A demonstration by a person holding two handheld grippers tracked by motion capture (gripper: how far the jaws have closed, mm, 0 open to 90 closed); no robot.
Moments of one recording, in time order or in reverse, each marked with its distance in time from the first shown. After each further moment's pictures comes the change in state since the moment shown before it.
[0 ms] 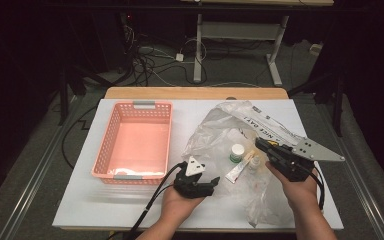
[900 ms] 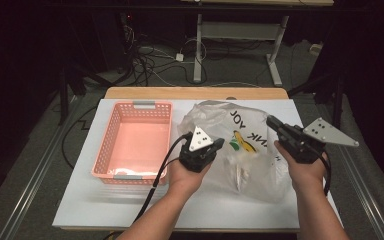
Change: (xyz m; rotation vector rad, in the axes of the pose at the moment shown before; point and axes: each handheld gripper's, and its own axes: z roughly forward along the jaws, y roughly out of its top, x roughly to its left) left arm -0.004 0.088 -0.044 -0.237 0.027 0.134; right arm -0.024 0.038 0.001 -0.077 -0.138 -0.029
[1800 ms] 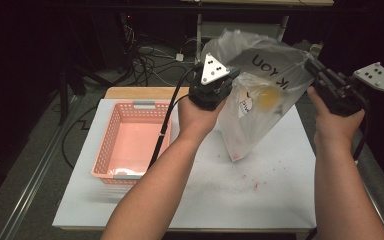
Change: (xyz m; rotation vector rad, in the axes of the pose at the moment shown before) left arm 0.023 0.137 -0.002 -0.190 0.097 0.120; right arm -0.061 0.097 -0.001 -0.187 -0.189 0.024
